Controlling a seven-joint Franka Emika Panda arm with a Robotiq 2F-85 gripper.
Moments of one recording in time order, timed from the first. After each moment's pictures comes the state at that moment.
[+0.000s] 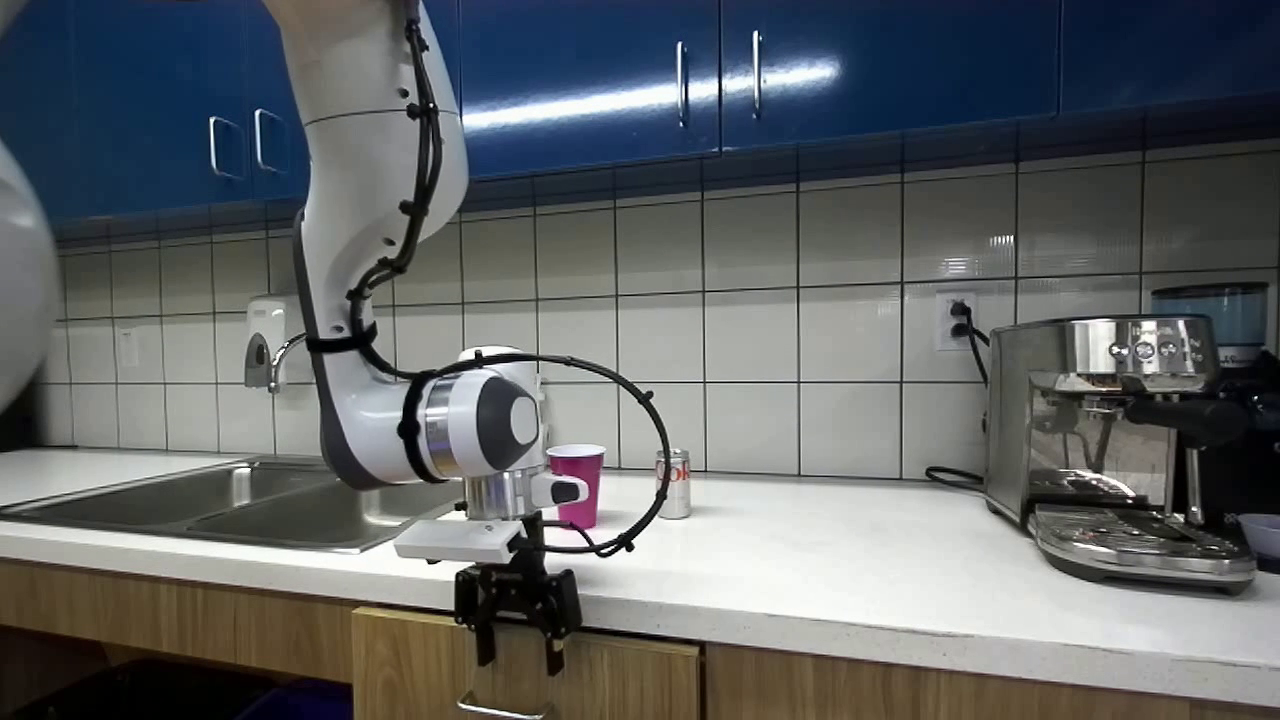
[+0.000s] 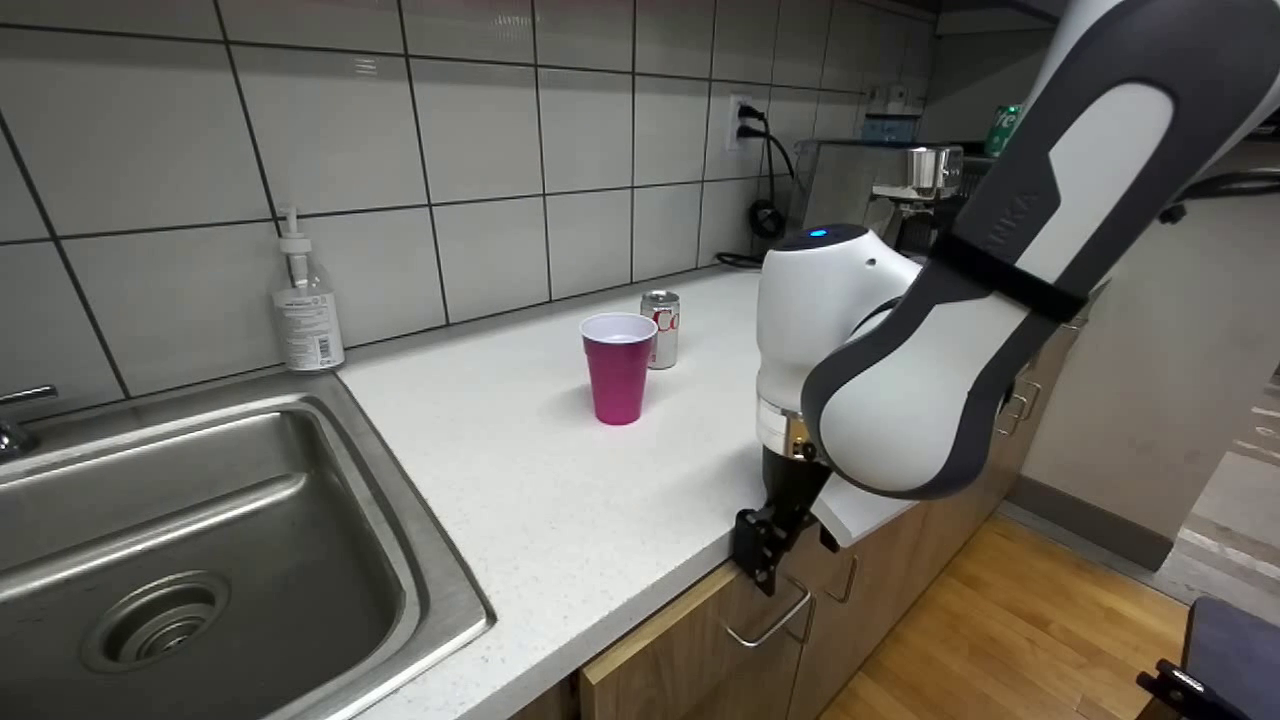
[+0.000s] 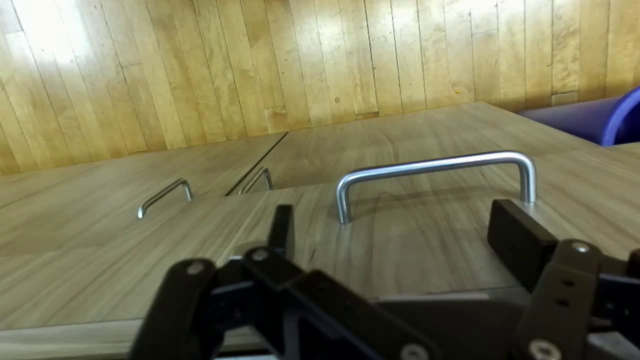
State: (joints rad) arm 0.13 0.44 -0.12 -2.37 -0.14 2.75 0.28
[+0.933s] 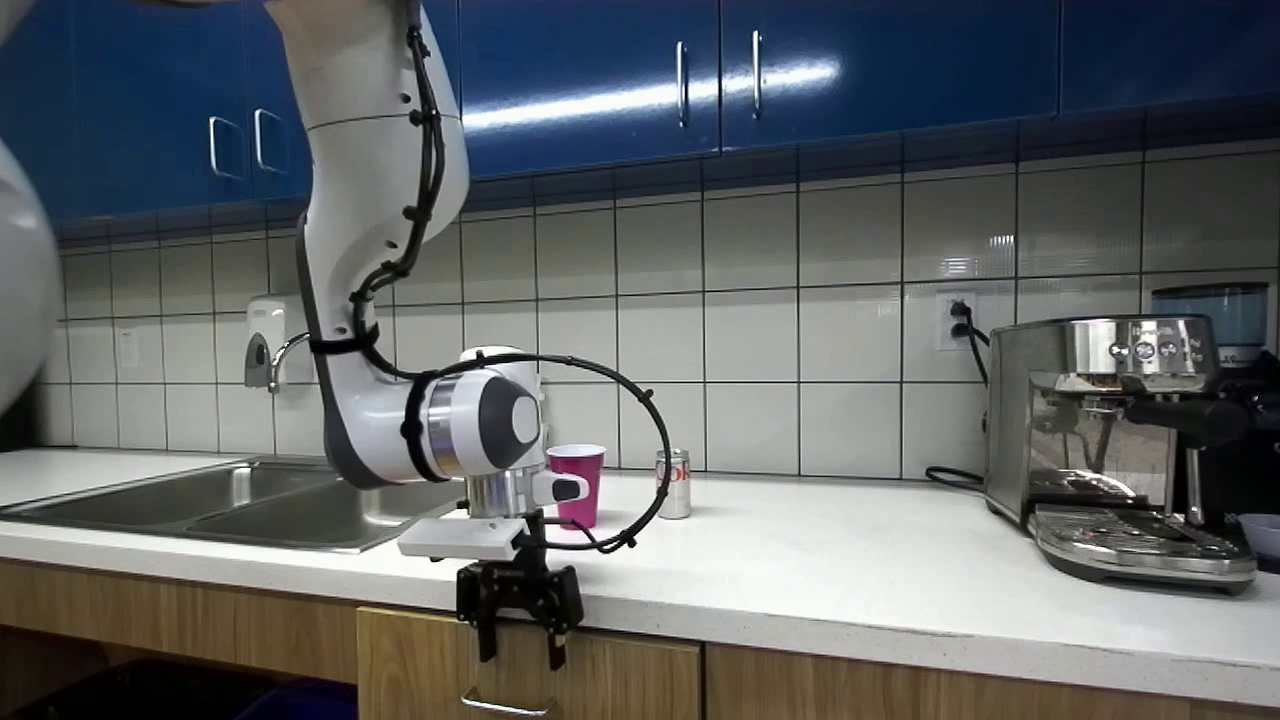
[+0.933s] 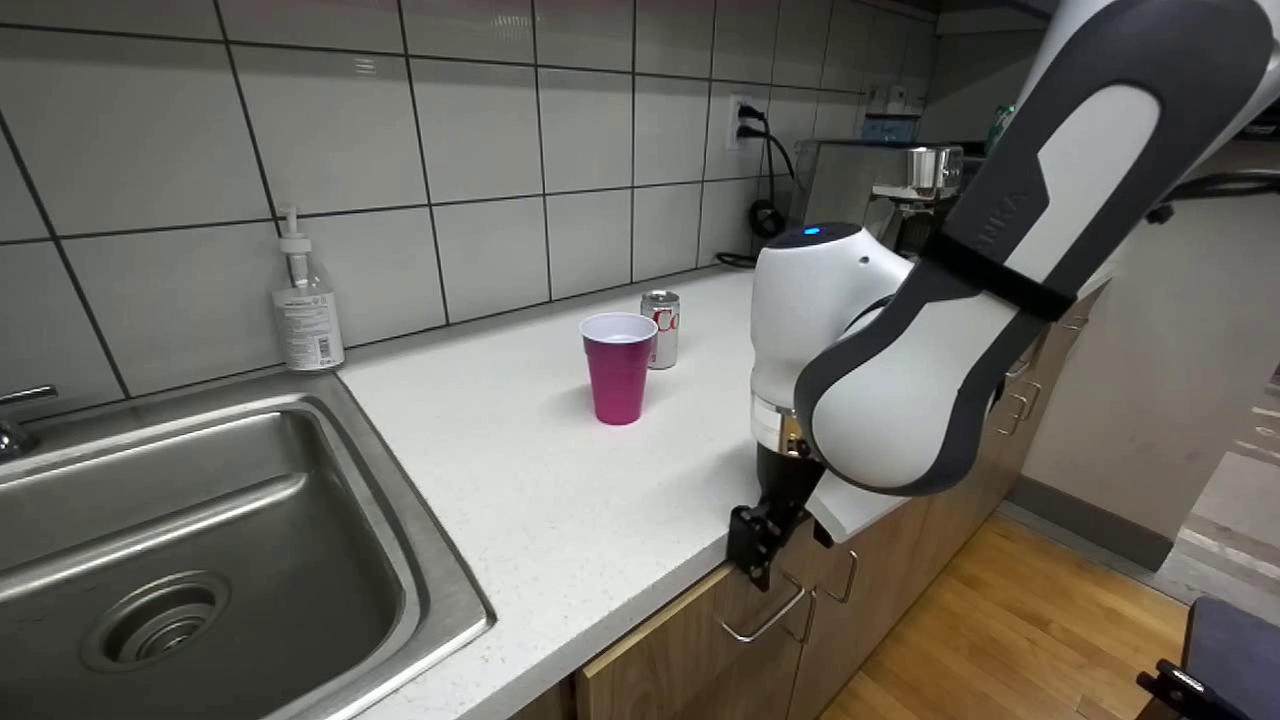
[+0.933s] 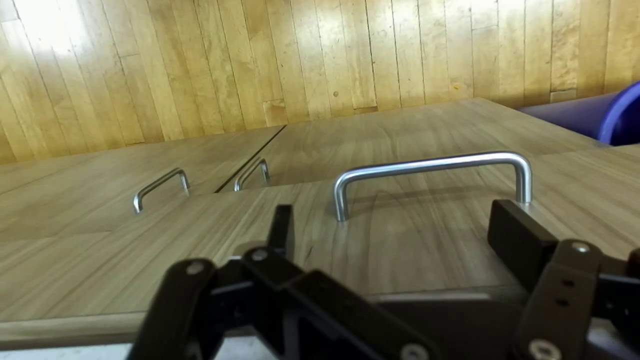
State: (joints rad) arm 0.13 0.44 -0.13 -2.36 -0.14 2.75 0.27
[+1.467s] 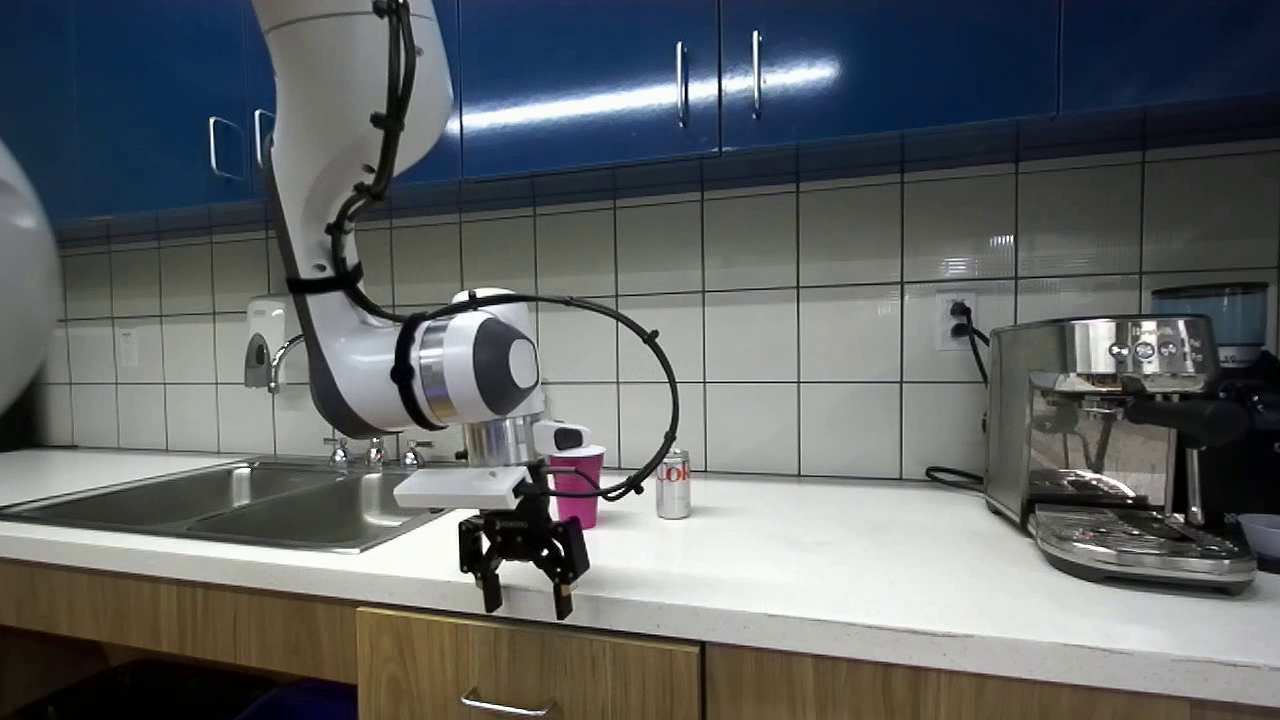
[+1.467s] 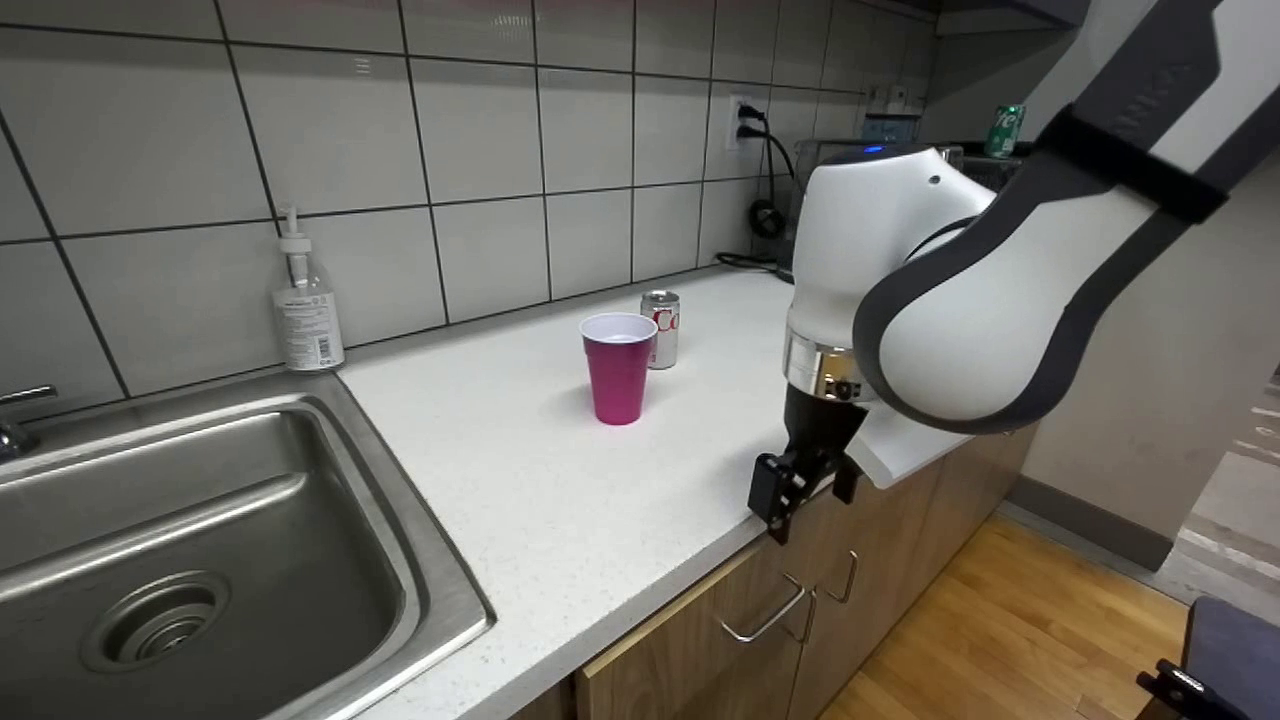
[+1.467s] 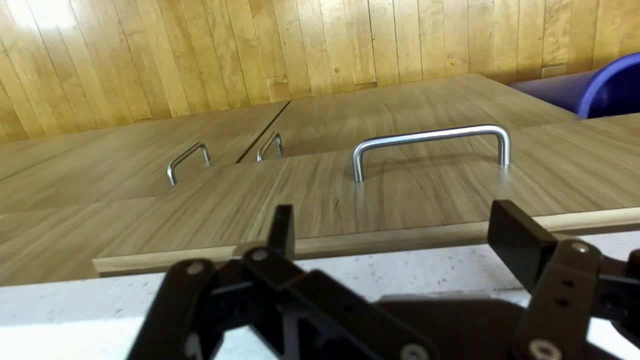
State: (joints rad) arm 0.13 0.25 -0.15 -2.47 -0.18 2.75 0.27
